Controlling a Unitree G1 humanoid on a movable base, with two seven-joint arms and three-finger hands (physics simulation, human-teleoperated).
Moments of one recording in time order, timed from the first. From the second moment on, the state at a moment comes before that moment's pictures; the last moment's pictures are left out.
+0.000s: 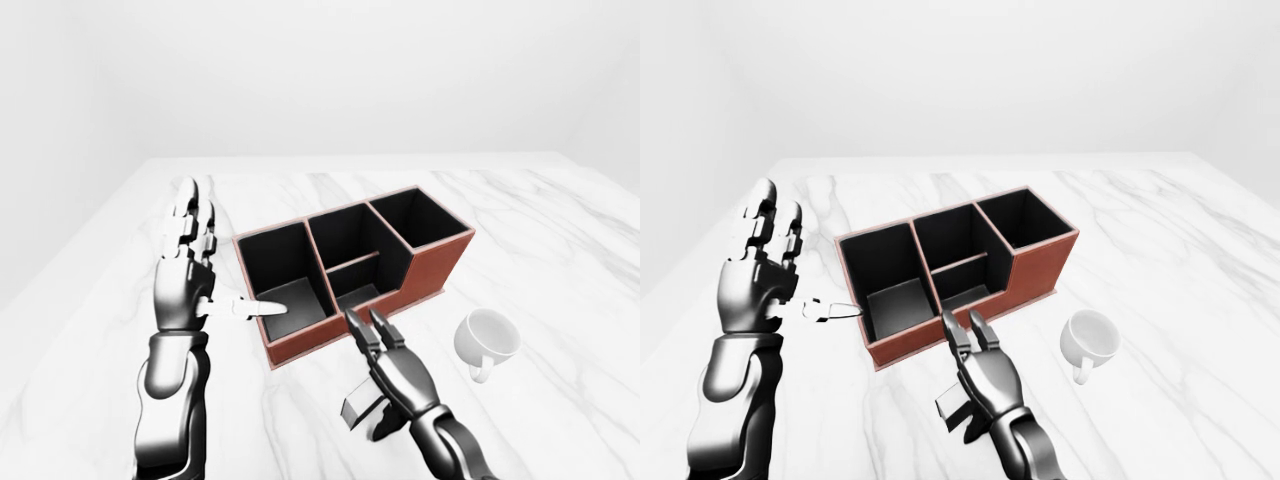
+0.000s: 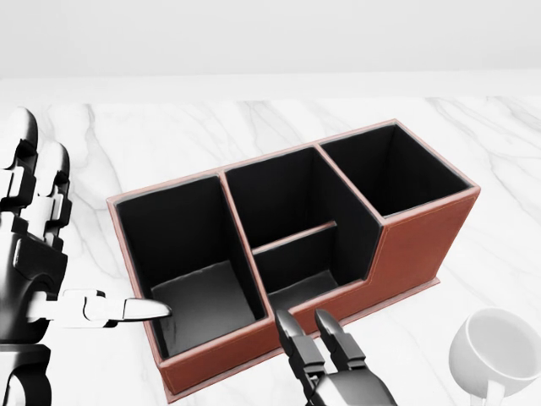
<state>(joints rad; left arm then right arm) -0.02 0.06 0.13 -0.50 -0.06 0.09 -0.10 0.37 -0.15 0.31 -0.28 -1.06 -0.09 0.11</state>
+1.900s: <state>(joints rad) -0.03 0.06 0.13 -0.50 -0.05 0.09 -0.10 0.29 -0.10 0.20 -0.49 -1.01 -0.09 0.35</state>
